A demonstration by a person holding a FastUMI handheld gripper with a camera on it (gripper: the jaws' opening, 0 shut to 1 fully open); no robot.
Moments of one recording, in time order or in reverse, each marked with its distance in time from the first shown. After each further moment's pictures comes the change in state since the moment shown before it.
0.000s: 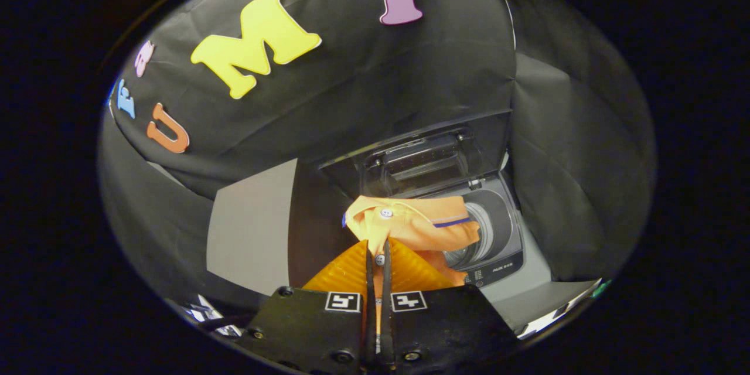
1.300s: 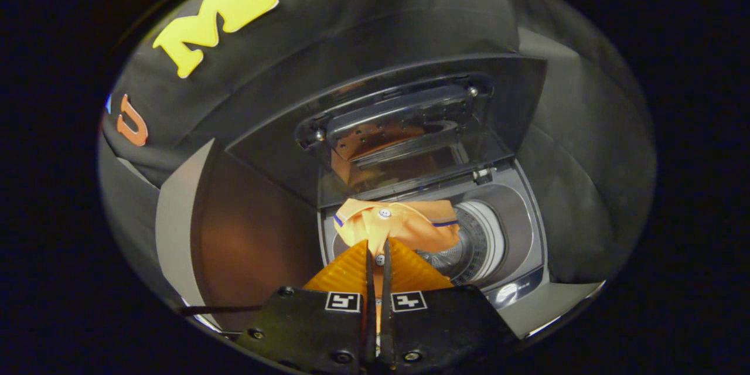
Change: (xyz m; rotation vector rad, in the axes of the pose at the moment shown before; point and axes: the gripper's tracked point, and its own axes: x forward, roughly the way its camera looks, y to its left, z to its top) arm 0.153 -0.050 -0.013 0.010 0.060 -0.086
